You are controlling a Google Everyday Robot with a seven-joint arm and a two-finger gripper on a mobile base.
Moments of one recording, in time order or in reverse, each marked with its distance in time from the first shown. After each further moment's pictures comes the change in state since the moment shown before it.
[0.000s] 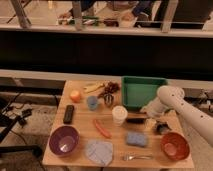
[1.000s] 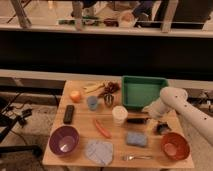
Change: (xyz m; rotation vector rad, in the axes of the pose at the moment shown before) arm 0.005 0.000 -0.007 0.041 -0.011 0.011
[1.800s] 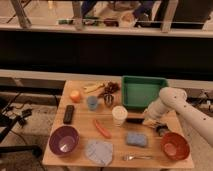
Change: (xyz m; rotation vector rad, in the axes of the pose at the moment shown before) arm -0.002 0.003 0.004 -0.010 -0.001 -0.016
